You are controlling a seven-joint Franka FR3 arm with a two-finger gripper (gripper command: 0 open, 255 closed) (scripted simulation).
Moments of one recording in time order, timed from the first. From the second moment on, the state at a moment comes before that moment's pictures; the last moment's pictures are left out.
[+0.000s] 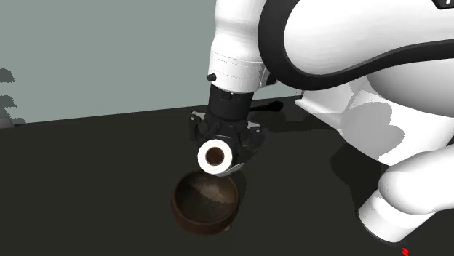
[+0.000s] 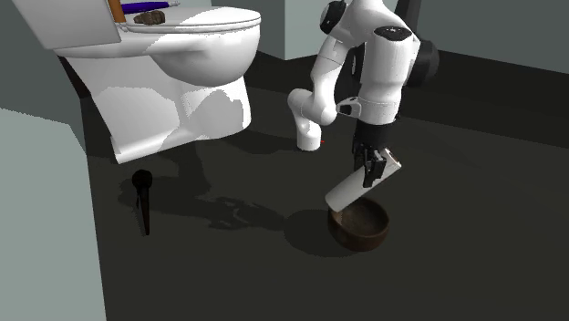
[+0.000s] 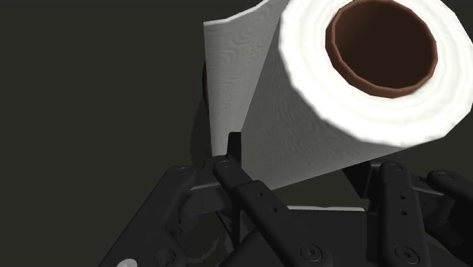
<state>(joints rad) -0.31 -0.46 0.96 -2.13 0.40 1.89 1.33</state>
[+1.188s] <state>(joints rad) -0.40 -0.33 1.17 -2.20 0.35 2.11 1.42</state>
